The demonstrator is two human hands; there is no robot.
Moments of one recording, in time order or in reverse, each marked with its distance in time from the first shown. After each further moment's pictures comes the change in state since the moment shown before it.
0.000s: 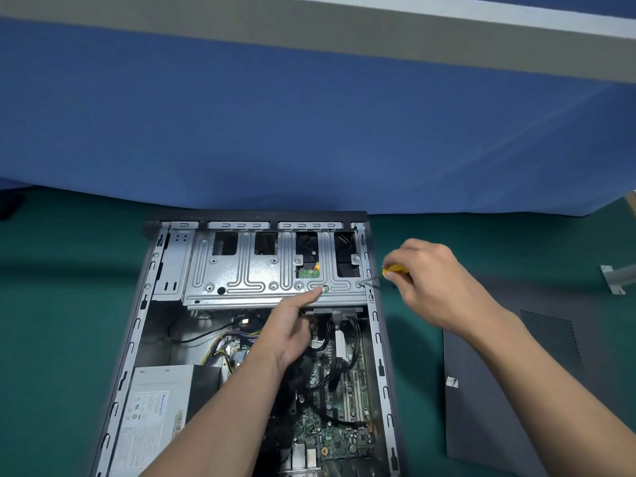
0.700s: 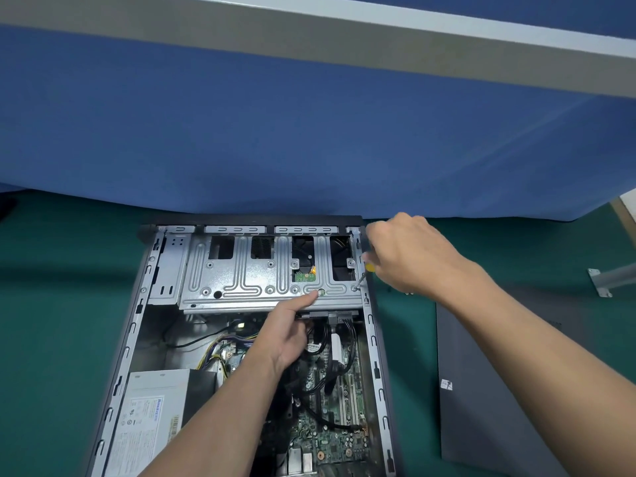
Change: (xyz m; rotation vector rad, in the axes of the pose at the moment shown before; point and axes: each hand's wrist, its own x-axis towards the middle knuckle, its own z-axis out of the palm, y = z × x) left_hand -0.007 0.002 0.006 -0.039 -0.015 -0.013; right_hand 0.036 -0.033 -0.027 -0.258 -0.123 0.012
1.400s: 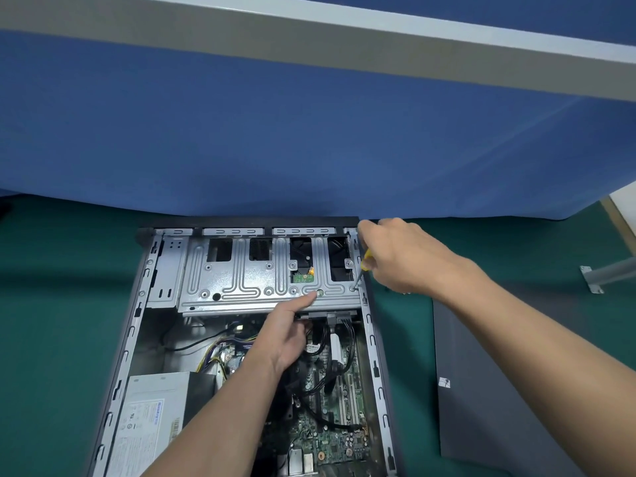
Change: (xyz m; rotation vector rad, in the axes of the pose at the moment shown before) left_hand 0.000 0.001 0.000 0.014 0.019 0.028; right_hand 0.001 -0.001 0.002 0.048 -0.058 0.016
